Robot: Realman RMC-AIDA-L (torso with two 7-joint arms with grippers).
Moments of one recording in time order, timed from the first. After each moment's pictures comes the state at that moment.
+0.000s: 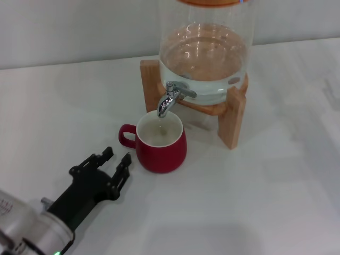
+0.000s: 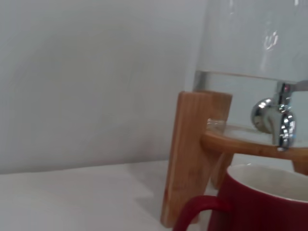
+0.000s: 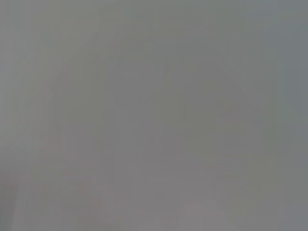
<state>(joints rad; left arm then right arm) -0.39 -2.09 -0.35 -0.35 -0.77 -1.05 2.83 0.35 2.00 1.76 0.13 0.09 1.30 -2.97</state>
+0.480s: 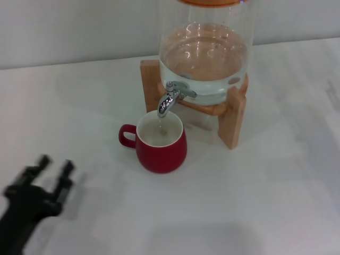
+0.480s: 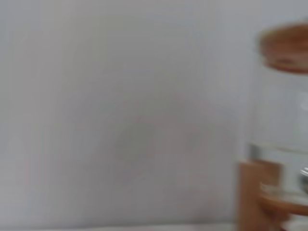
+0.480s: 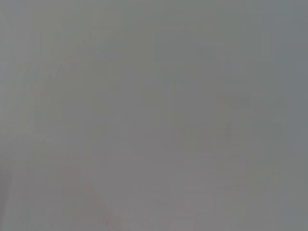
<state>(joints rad) -0.23 -2.09 -0.38 -0.20 -0.83 -1.40 2.83 0.35 2.01 1.77 0.13 0.09 1.28 -2.98</state>
